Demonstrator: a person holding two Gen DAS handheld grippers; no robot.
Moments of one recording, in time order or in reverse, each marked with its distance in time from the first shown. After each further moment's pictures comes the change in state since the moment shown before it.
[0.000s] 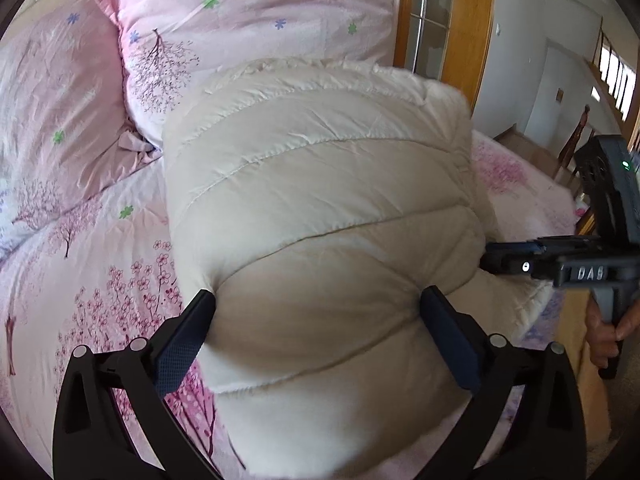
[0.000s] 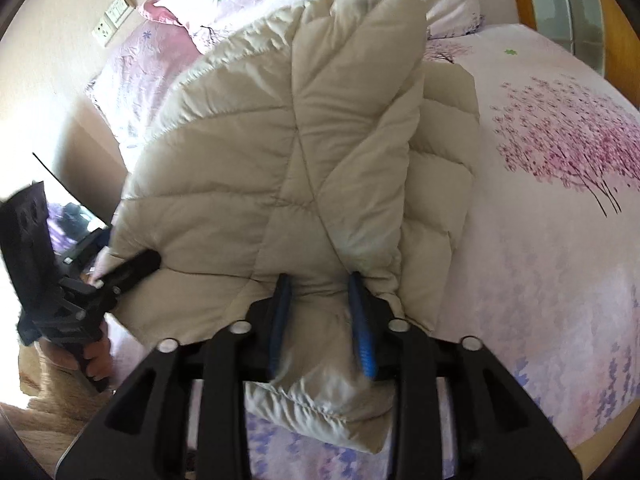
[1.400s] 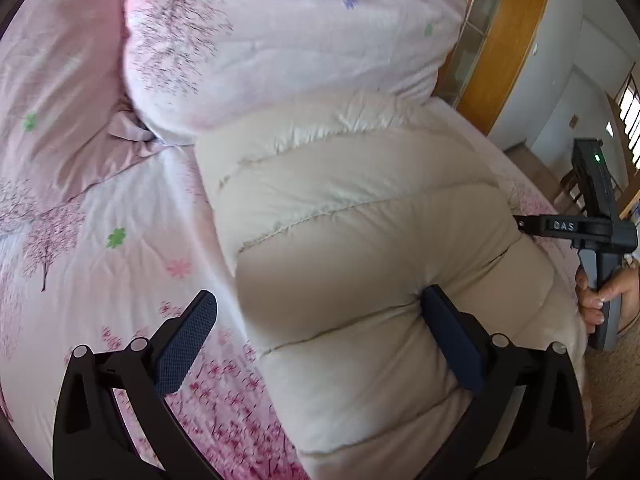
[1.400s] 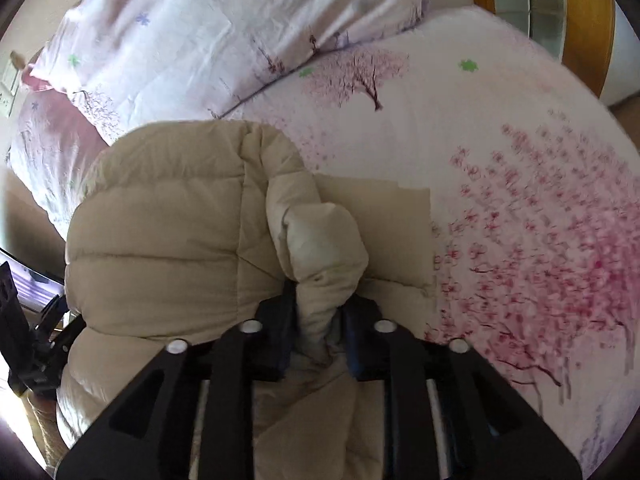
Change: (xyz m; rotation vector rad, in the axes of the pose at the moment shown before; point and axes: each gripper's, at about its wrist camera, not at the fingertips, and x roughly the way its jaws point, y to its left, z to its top) left arm 0.060 0.074 0.067 -0.117 0.094 -0.029; right arm 0.045 -0.069 0.120 0.134 0.049 -0.270
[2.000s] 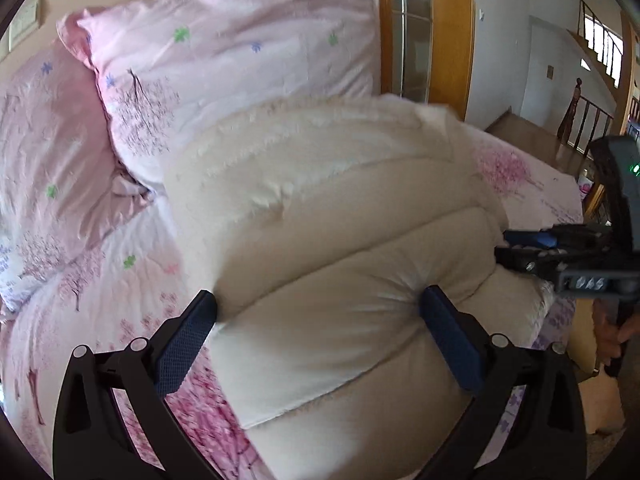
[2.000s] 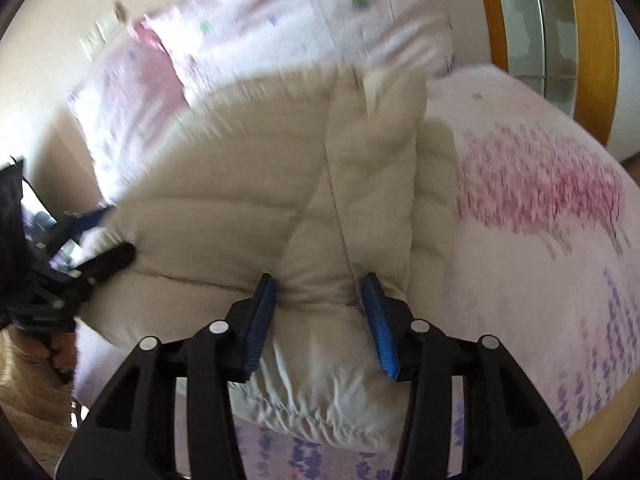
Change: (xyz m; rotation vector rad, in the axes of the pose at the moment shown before) left arm -0.038 -0.068 -0.063 0.256 -0.101 0.083; right arm -0.041 0.040 -0.135 -0.155 -0.148 0.044
